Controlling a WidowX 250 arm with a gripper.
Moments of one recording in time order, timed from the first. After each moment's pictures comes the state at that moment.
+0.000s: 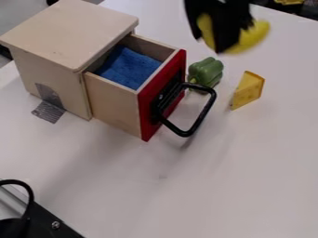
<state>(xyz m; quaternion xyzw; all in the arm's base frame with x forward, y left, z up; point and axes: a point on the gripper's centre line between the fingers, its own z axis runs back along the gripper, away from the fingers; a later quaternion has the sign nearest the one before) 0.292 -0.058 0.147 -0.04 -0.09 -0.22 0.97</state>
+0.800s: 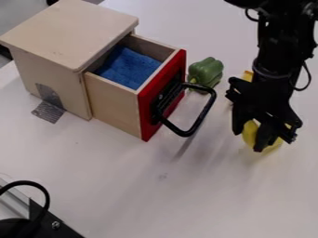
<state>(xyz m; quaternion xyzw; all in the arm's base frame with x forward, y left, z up) 0.295 -0.113 0.036 -0.01 -0.01 -0.18 0.98</state>
